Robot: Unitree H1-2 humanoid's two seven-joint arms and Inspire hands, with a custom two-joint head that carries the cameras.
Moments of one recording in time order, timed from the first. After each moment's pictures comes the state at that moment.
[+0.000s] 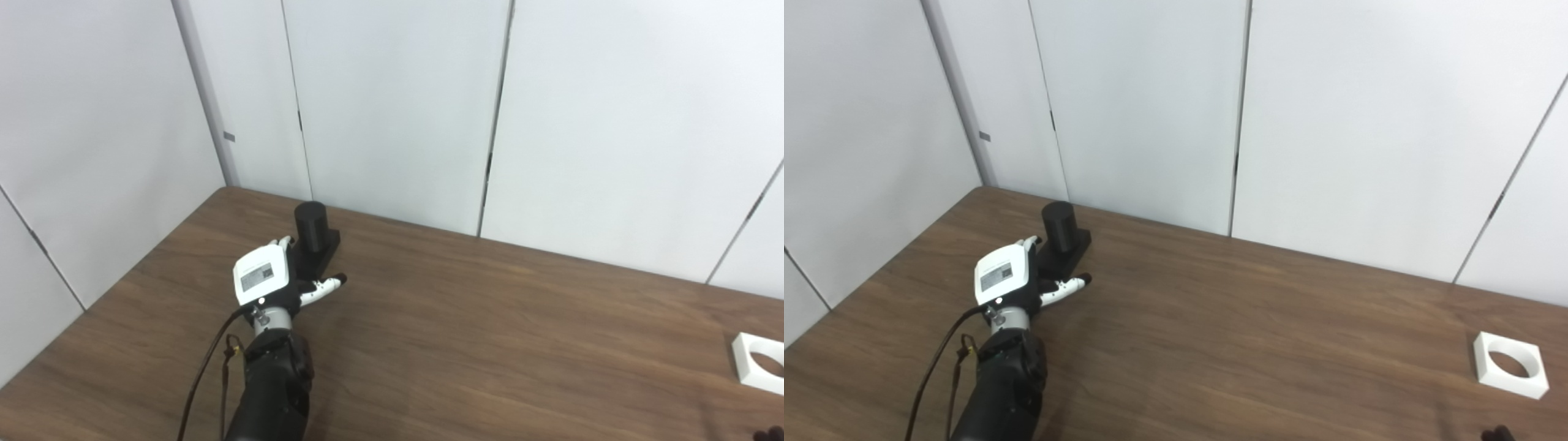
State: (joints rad) left arm -0.28 0.14 0.18 0.13 1.22 0.47 0.04; right arm 0.35 -0.16 -0.10 -0.25 0.21 -0.16 0.13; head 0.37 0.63
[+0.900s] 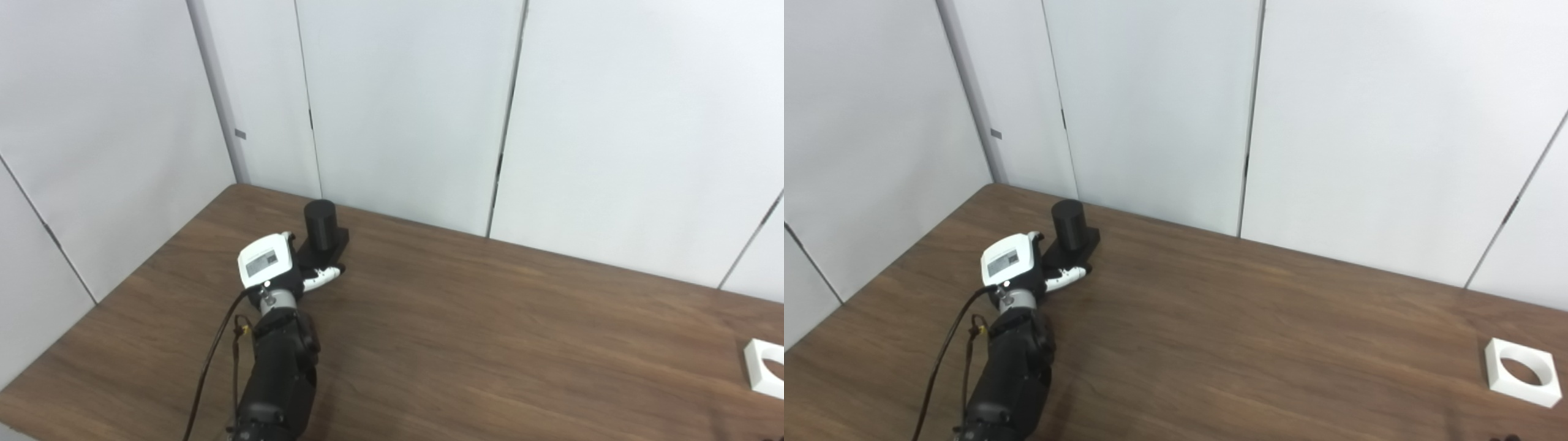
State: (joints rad) left arm -0.38 0.16 0.25 0.28 1.24 0.47 0.03; right arm 0.35 -0.16 -0.10 -0.25 0.21 -0.16 0.13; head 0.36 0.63
